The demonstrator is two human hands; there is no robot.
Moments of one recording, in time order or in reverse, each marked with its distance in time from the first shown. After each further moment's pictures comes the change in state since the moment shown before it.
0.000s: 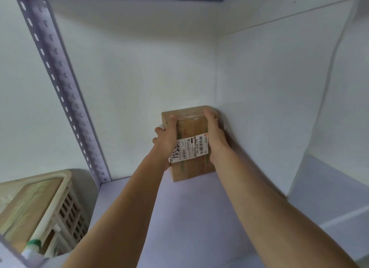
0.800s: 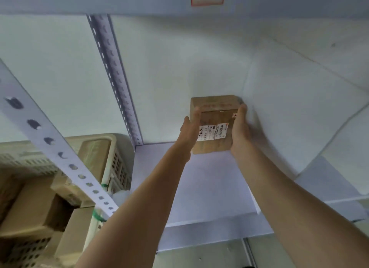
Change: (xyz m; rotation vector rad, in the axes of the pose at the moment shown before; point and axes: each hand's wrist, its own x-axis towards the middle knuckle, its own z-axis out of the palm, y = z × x) left_hand -0.091 0.044 -0.026 -0.096 -0.085 -0.165; right_hand -0.049 -0.037 0.005 -0.051 0.113 0.107
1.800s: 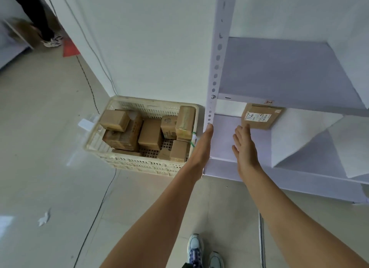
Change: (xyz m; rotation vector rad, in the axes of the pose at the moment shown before) left_hand -0.402 0.117 -0.147 -0.207 0.078 -0.129; right_hand -0.398 -0.116 0.027 -0.203 -0.397 0.107
